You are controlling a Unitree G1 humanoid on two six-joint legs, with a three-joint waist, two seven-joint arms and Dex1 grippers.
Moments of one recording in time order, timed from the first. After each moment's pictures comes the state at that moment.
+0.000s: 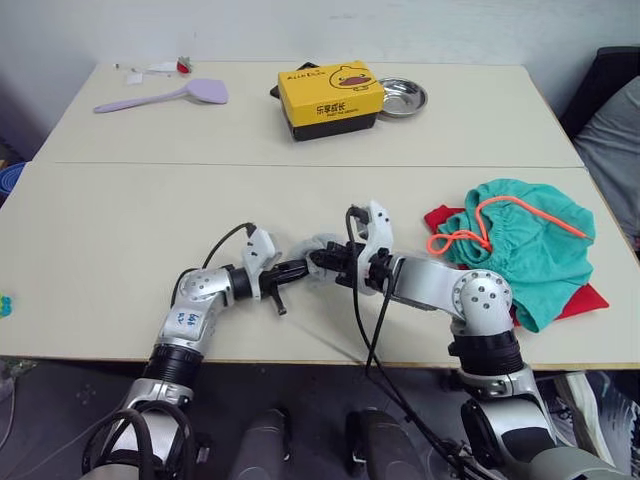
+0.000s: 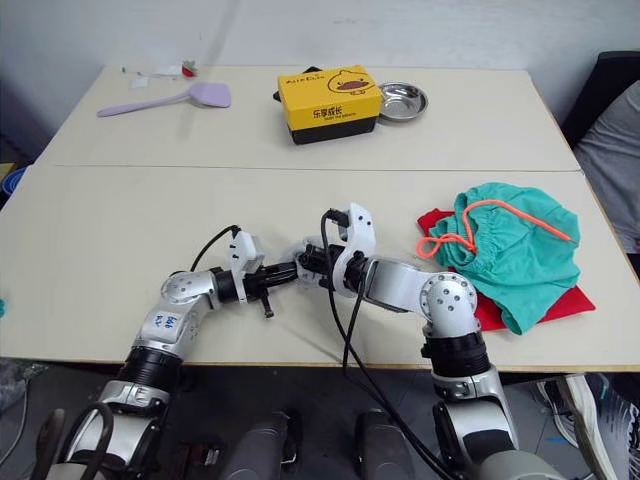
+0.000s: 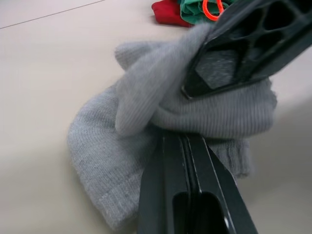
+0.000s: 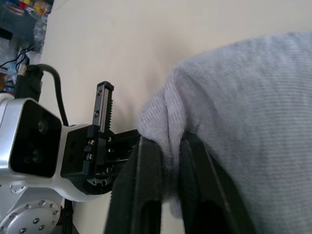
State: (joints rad) left arm -0.49 0.36 -0.08 0.34 -0.22 0.09 -0.92; right arm -0.62 -0.24 0.08 -0.08 1.43 1.06 -0.41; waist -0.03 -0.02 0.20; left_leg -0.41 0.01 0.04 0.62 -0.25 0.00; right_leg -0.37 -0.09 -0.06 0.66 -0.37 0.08
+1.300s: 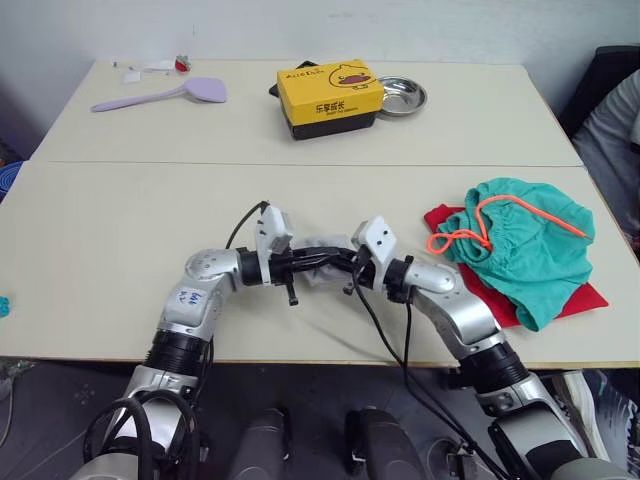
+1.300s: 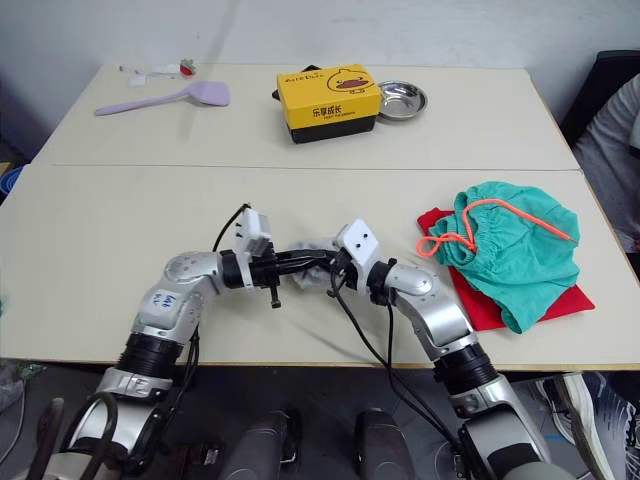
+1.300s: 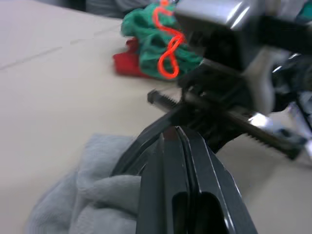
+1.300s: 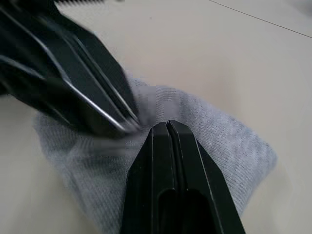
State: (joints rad) left arm -0.58 0.32 -0.12 0.25 -0.31 0.22 -0.94; right arm -0.53 -0.33 0.30 0.10 0.28 0.29 0.64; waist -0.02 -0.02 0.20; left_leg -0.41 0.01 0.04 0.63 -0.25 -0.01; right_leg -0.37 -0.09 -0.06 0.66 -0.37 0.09
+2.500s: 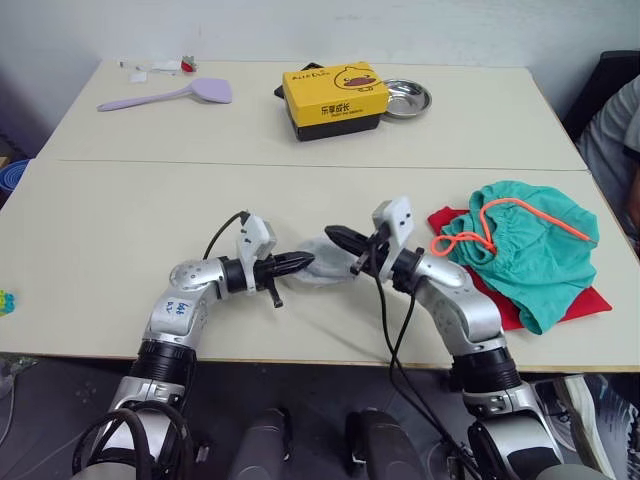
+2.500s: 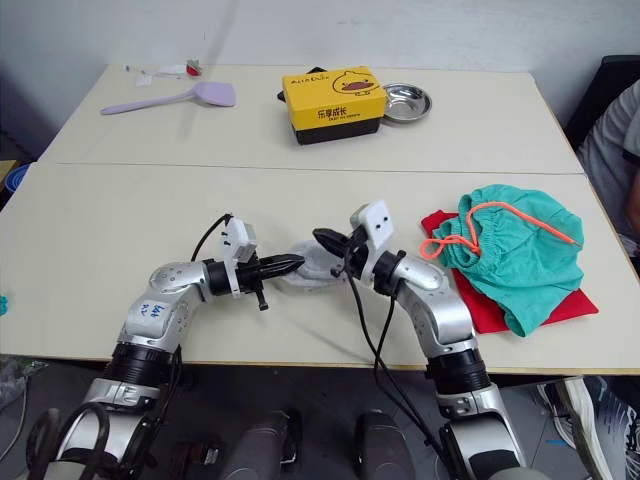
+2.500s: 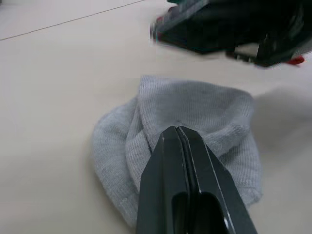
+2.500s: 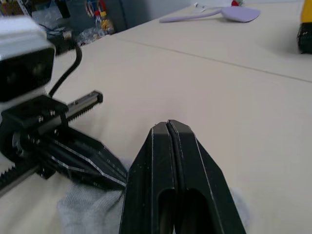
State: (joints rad) left arm -0.52 0.39 -0.07 0.21 -0.30 0.26 -0.92; right arm -0.50 -0.22 0.12 0.05 0.33 0.37 0.67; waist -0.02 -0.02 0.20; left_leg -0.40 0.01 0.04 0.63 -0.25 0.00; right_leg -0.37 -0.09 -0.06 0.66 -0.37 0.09
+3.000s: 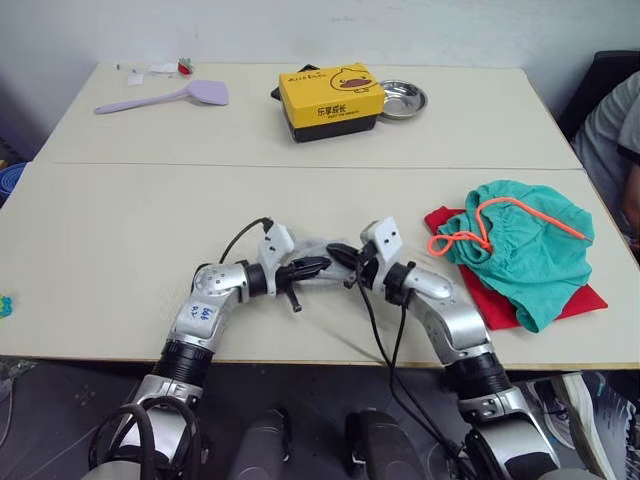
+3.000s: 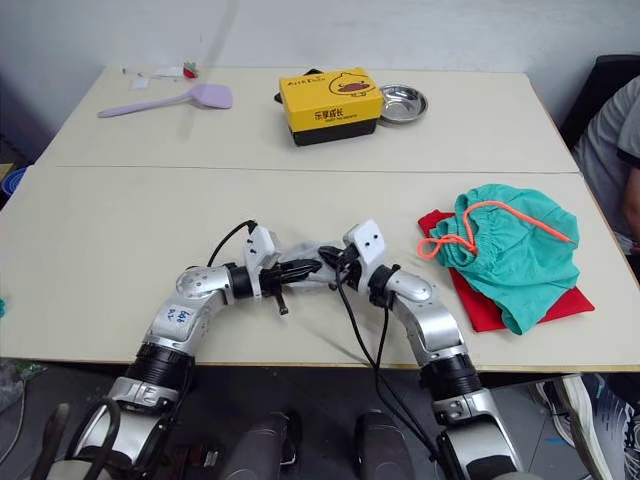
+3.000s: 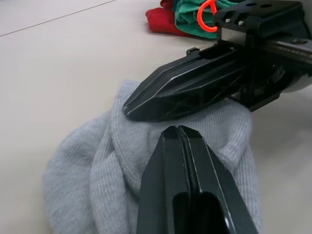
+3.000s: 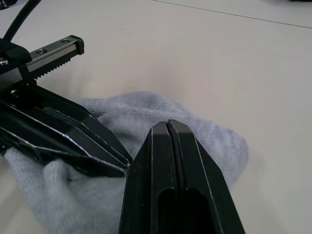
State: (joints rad) left arm -0.50 0.32 -0.13 0.27 -0.21 0.17 -0.83; right arm -0.45 -0.21 0.11 0.12 0.26 0.30 0.63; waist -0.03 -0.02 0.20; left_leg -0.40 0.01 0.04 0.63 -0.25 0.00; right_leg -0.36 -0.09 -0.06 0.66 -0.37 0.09
